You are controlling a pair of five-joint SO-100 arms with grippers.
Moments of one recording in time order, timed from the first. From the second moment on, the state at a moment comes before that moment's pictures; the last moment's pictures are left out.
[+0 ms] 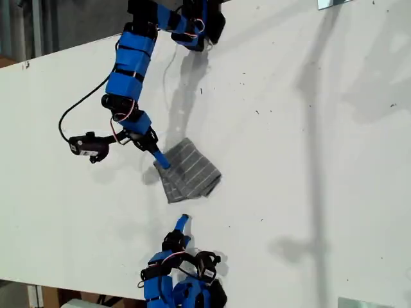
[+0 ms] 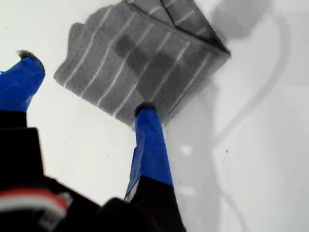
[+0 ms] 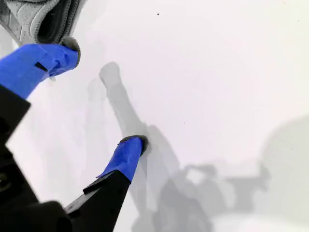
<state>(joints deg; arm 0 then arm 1) -28.6 125.9 151.3 52.3 -62.8 19.6 82.0 72.7 70.8 35.2</state>
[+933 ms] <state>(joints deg) -19.1 176.0 168.8 73.2 -77.4 -12.7 161.0 155.8 69.3 97.8</state>
